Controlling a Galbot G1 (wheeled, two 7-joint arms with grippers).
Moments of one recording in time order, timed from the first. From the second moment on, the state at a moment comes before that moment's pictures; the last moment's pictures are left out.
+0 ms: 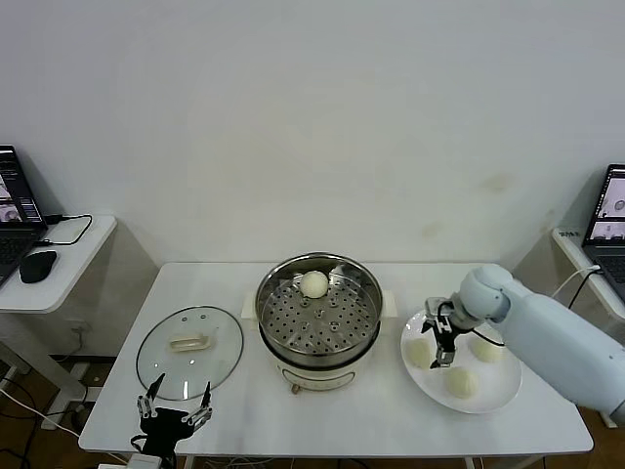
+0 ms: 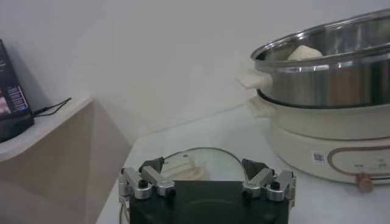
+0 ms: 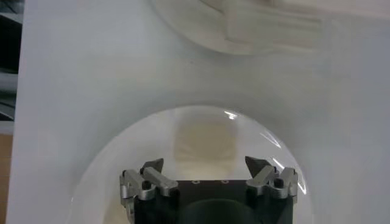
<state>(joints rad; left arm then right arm) 1.77 -1.48 -0.67 -2.17 0.18 0.18 0.09 -0.28 0.75 -0.48 1.38 -0.28 -0.37 -1.19</state>
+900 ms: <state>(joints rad) 1.76 -1.49 -0.66 -2.15 0.18 0.18 0.09 -0.31 0.77 -0.45 1.36 -0.31 -0.37 -1.16</state>
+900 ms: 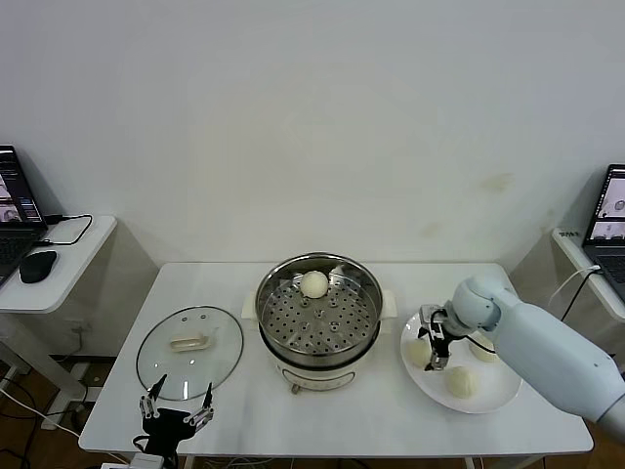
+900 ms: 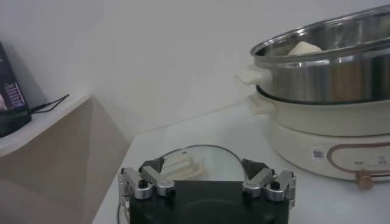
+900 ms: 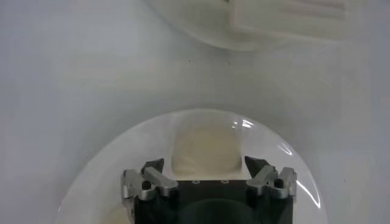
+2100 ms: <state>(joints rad) 1.73 -1.48 -0.65 -2.18 0.18 0.19 0.09 0.37 0.82 -0.83 1.38 0.08 -0.51 -1.30</state>
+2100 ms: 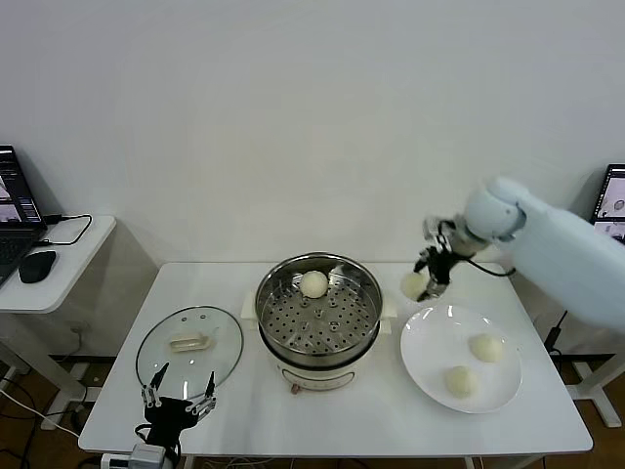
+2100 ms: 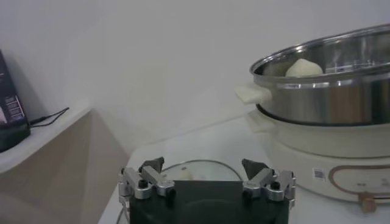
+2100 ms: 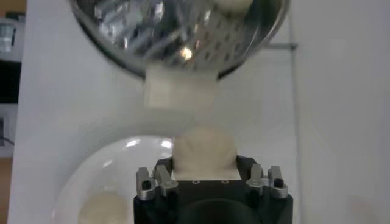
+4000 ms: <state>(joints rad) 1.70 -1.49 -0.65 -2.19 0.16 0.20 0.09 0.30 1.43 -0.98 1.03 0.09 -0.57 -1.25</state>
